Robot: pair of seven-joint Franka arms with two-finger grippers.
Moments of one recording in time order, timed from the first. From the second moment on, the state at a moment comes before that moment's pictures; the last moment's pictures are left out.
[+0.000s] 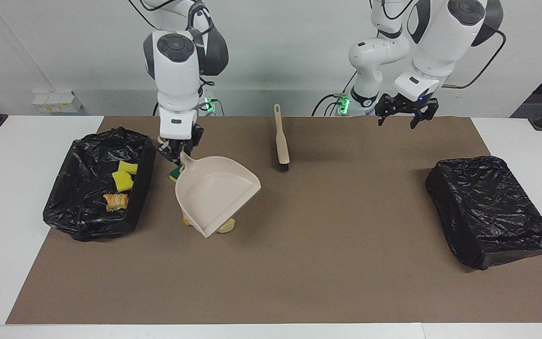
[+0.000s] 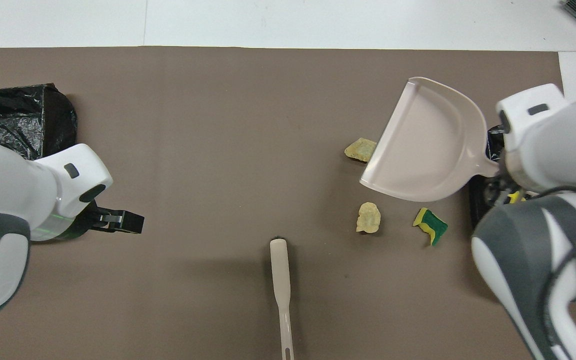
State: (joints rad) left arm 0.27 -0.19 -0.43 -1.85 -0.10 1.63 0.02; right arm 0.27 0.12 0.04 -1.74 -0.15 1.84 -0.38
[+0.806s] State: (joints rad) left arm 0.28 -0.06 -0.40 -1.63 -0.04 1.51 0.03; right arm 0.58 0.55 0.04 -1.45 0.15 2.02 0.54
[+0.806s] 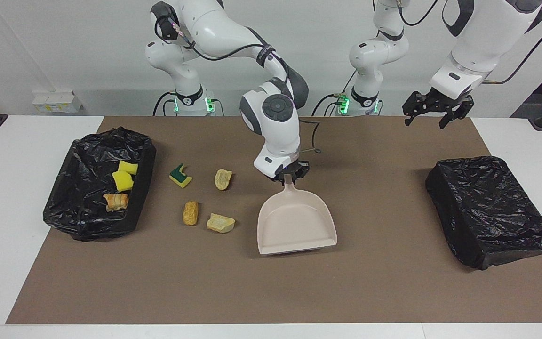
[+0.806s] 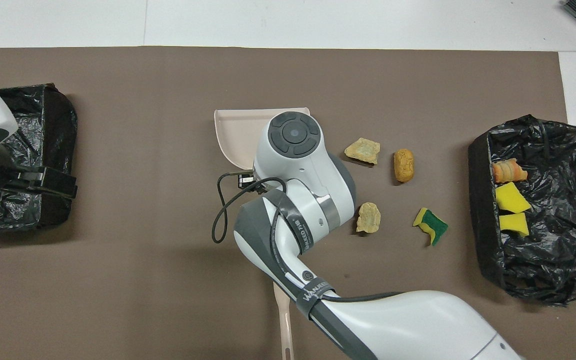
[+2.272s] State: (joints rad) left arm -0.15 -0.03 0.02 -1.63 -0.03 1.59 0.03; right arm 0.55 0.59 0.03 -1.43 0.12 2.01 0.52
